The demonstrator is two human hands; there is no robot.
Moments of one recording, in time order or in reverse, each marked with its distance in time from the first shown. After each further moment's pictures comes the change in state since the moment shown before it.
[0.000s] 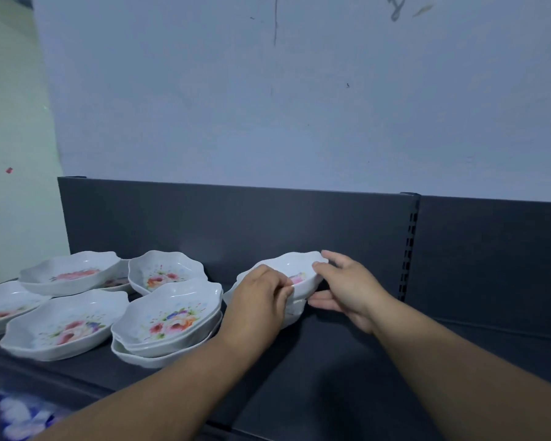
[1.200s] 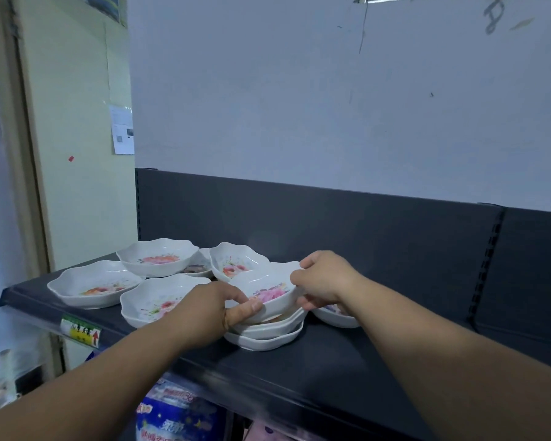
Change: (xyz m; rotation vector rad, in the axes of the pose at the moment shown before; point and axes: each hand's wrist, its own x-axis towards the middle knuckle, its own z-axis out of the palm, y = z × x) left_hand -0.046 -0.136 -0.155 0.130 -0.381 -0.326; right_hand -0.030 -0.039 0.168 -0.666 -0.092 0.040
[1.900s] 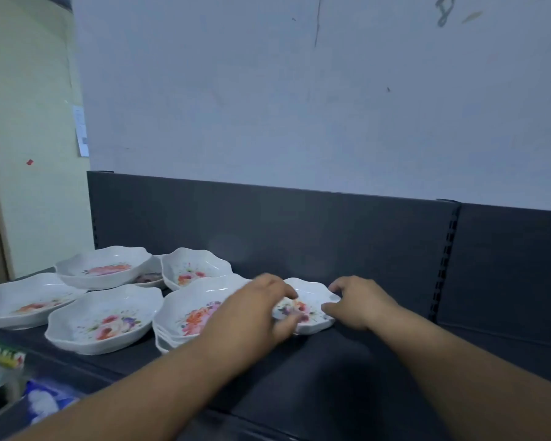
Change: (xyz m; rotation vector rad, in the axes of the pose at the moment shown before) left_hand 0.022 0.114 0.065 0.071 0.177 0.374; right_hand 0.031 0.112 -0.077 -0.503 0.137 0.043
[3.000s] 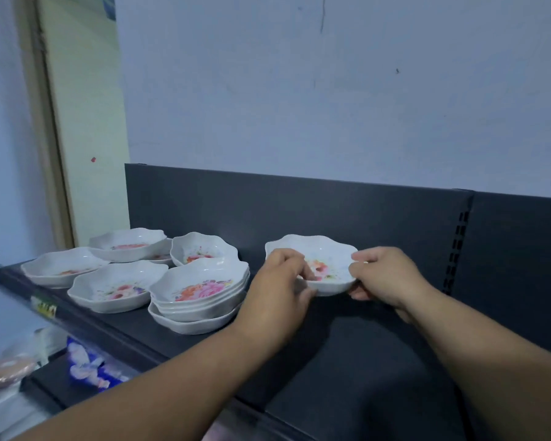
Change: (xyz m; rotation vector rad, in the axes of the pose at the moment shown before) left_hand 0.019 0.069 0.046 -0.083 0.237 -0.188; right_hand 0.016 0.058 -0.022 0.820 0.064 -0.067
